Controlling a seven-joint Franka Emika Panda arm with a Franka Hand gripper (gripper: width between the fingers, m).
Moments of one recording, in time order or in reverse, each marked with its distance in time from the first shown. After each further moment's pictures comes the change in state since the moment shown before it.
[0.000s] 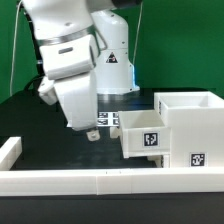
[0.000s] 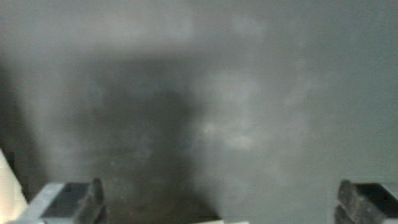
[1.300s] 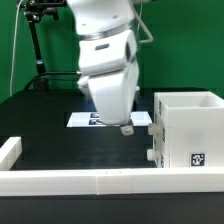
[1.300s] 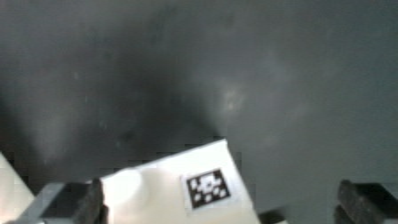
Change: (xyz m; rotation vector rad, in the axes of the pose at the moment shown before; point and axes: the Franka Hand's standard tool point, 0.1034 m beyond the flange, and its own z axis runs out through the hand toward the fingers) arm 0.041 -0.008 0.000 0.018 0.027 0.207
